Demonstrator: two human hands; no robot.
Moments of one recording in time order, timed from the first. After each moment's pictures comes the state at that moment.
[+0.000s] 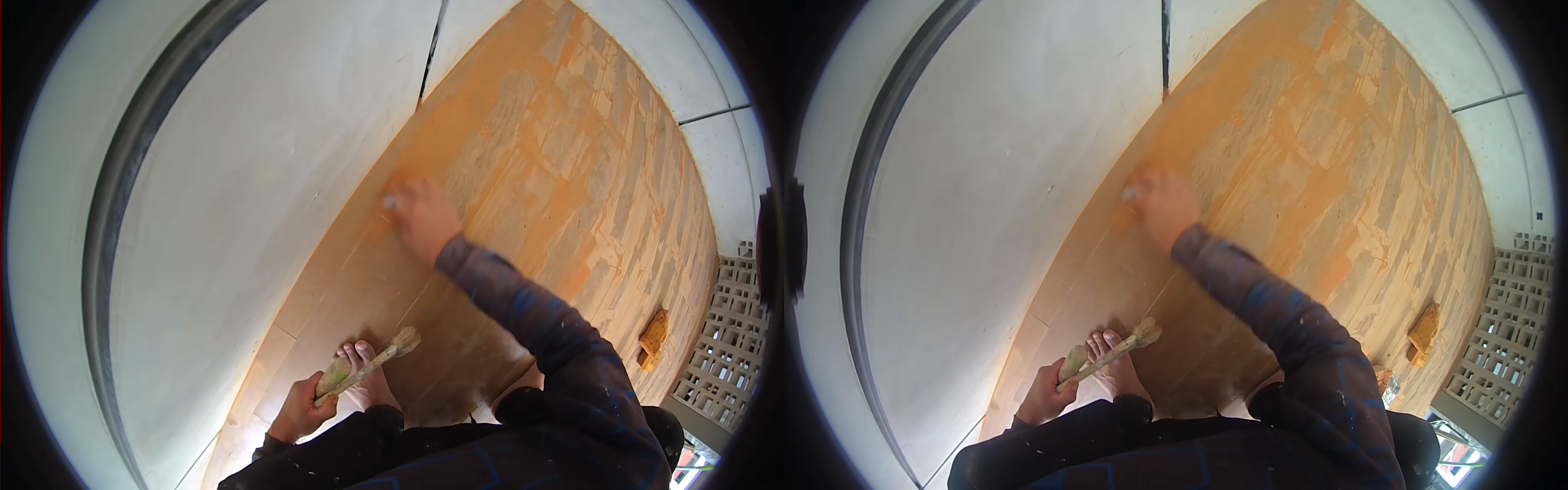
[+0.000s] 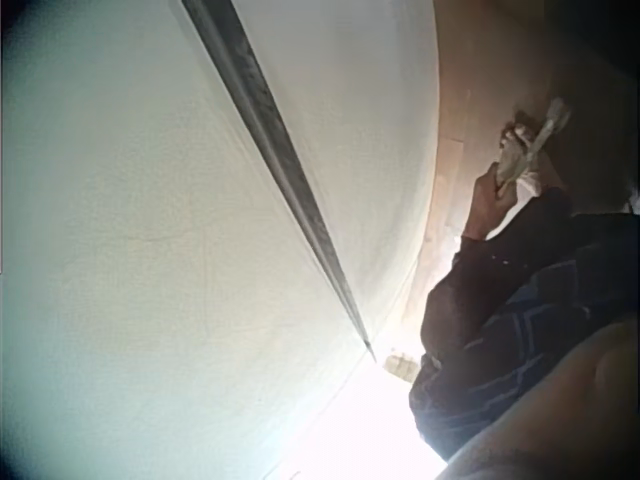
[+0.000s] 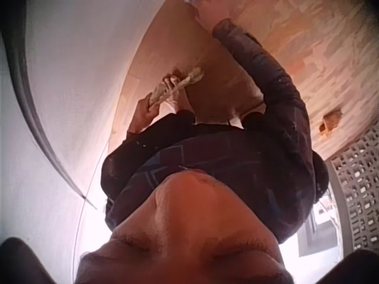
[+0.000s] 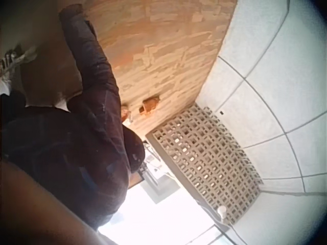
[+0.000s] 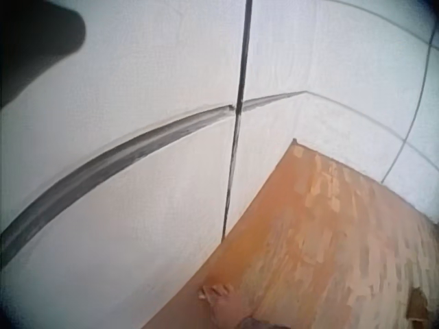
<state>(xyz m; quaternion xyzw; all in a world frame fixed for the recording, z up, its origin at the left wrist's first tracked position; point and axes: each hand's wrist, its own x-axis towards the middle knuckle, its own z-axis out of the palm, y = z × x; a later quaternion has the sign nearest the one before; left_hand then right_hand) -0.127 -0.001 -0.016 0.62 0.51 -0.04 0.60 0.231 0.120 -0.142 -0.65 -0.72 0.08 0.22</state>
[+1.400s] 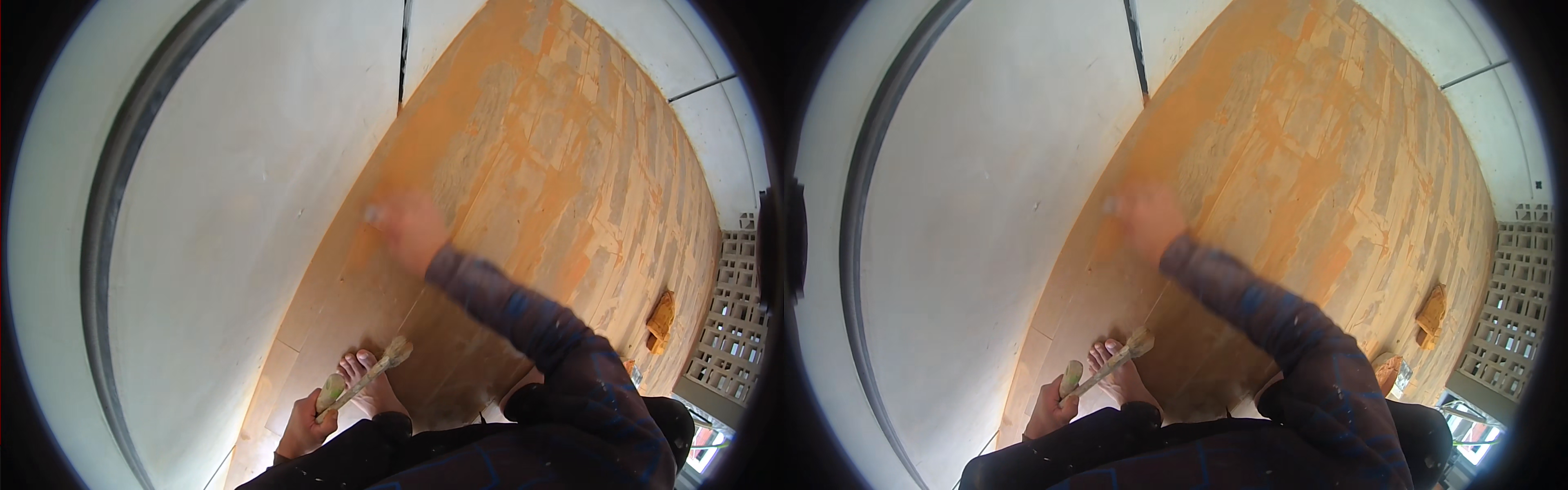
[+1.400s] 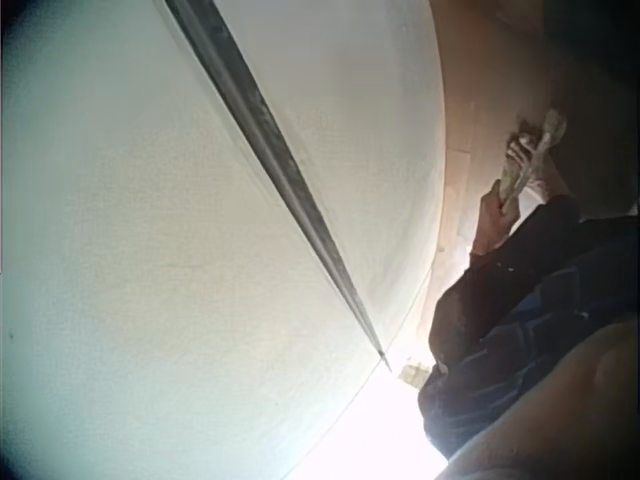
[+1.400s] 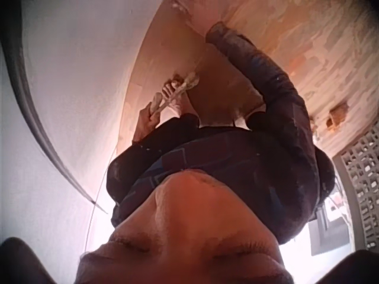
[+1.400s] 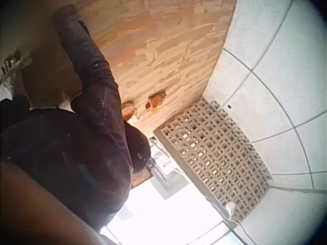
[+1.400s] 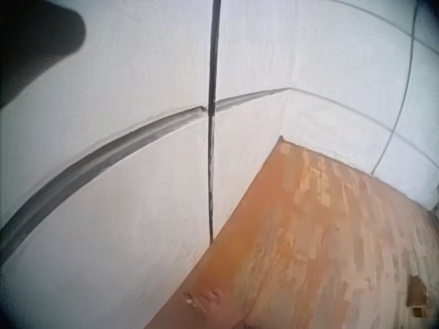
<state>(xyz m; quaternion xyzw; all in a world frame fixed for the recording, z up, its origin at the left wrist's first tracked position) -0.135 -0.011 -0.017 0.61 0.53 -0.03 0.59 0.222 0.115 -0.148 -0.61 -0.71 0.02 0.33</state>
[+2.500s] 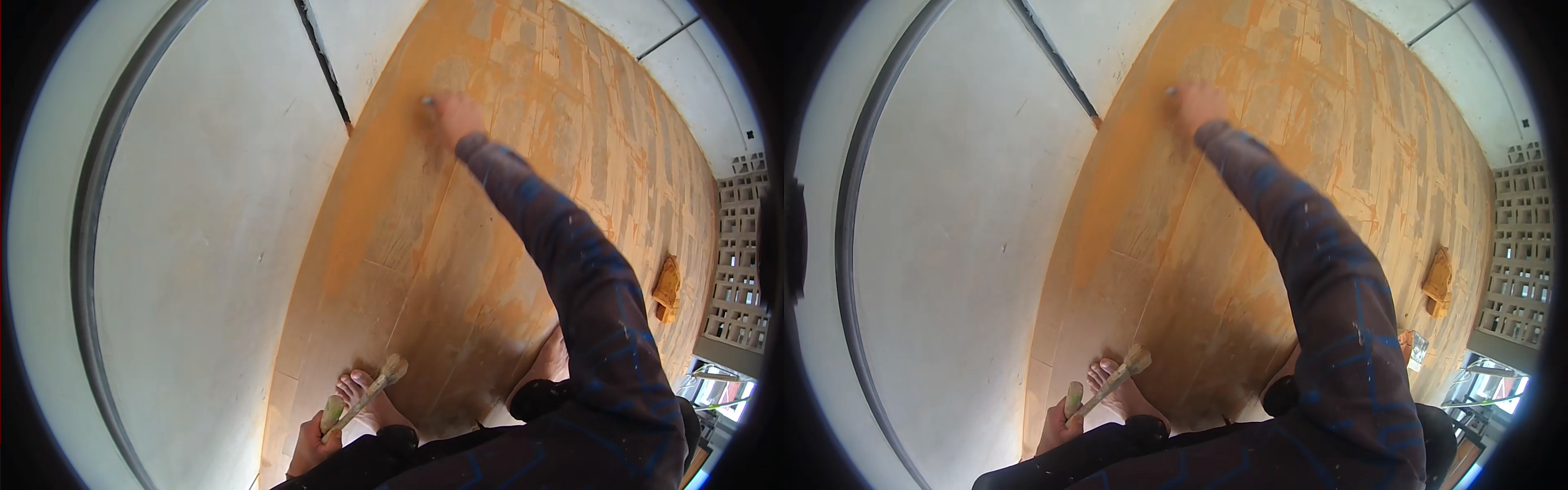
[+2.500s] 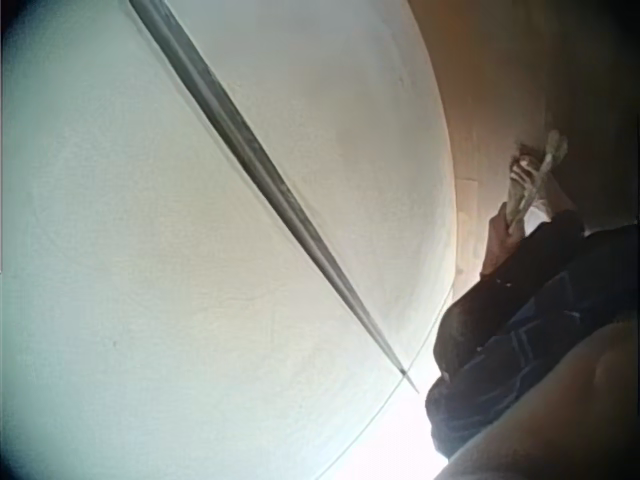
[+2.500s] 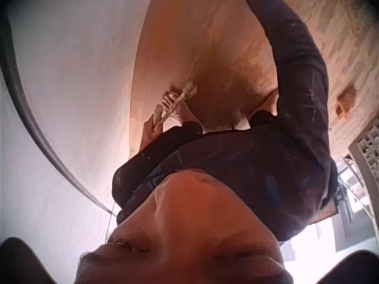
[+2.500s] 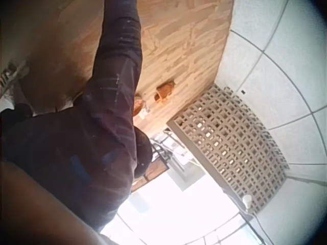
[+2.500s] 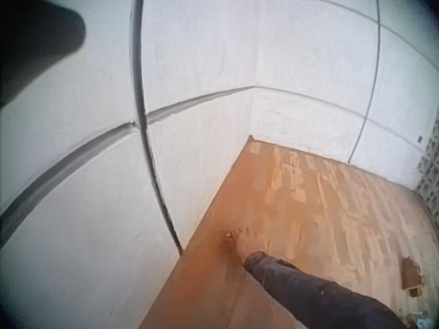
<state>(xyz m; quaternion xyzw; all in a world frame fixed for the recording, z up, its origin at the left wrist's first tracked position) -0.110 -0.002 -0.033 0.62 0.52 -0.08 0.59 0.464 0.188 -0.164 -0.82 -0.54 -0.05 0.20</state>
